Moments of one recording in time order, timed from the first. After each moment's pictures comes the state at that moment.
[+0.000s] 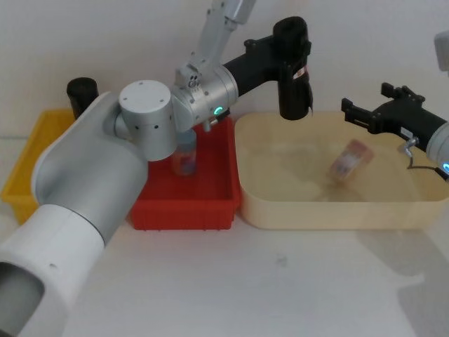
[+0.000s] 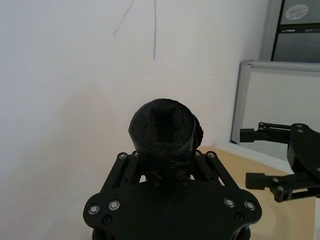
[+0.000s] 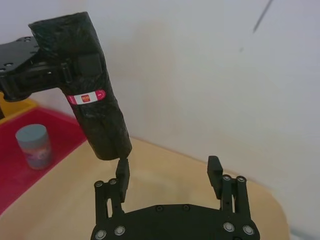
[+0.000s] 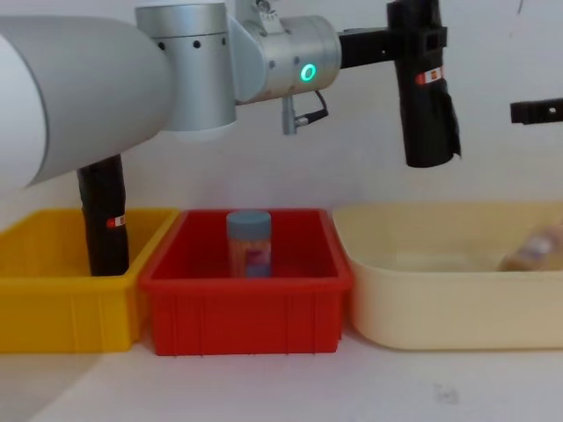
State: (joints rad) left arm -0.95 -0.08 0.50 -0.81 -0.35 -0.04 -0.53; right arm 0.47 0.51 -0.26 -1.53 0.39 0.36 0.30
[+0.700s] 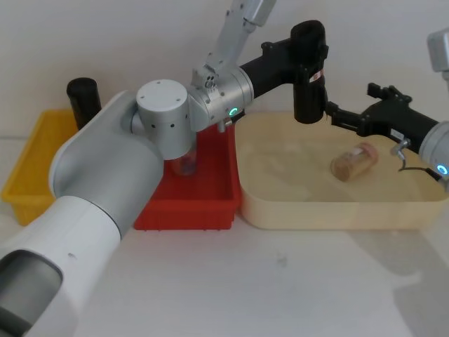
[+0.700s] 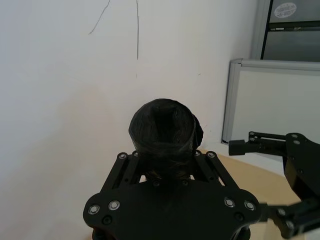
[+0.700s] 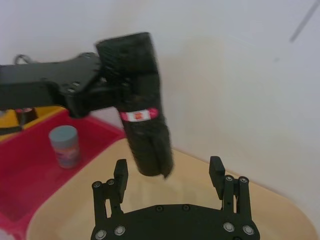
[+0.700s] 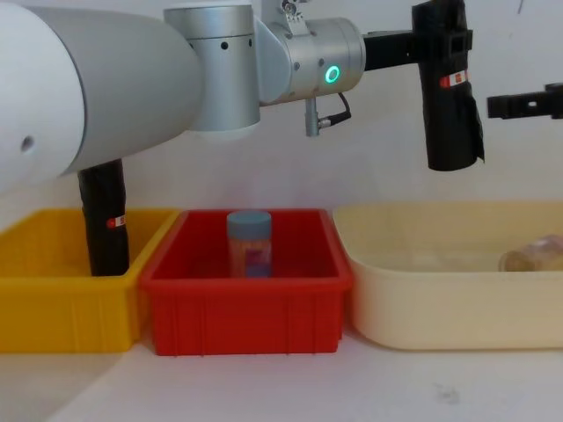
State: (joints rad) left arm -0.99 -0.12 0.52 -0.74 -0.35 -0.07 -0.55; right arm 0.47 0.51 -0.27 -1.55 0.42 0.36 0.36
